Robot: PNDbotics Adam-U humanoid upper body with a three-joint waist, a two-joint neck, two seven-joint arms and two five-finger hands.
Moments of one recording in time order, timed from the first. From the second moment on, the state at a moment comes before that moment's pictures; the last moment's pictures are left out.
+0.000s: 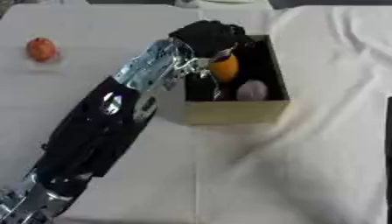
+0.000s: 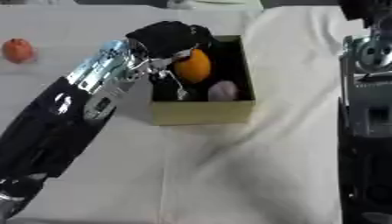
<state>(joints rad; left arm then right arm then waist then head) -1.00 0.11 -0.48 -1.38 -1.10 -0.03 -0.57 -0.61 -0.22 -0.07 -1.98 0.50 -0.03 -0.15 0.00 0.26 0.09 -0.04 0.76</state>
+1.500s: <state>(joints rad) -0.97 0.58 -0.19 -1.50 -0.92 0.16 -0.55 -0.61 -0.23 -0.07 -1.98 0.51 -0.02 -0.15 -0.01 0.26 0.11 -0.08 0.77</state>
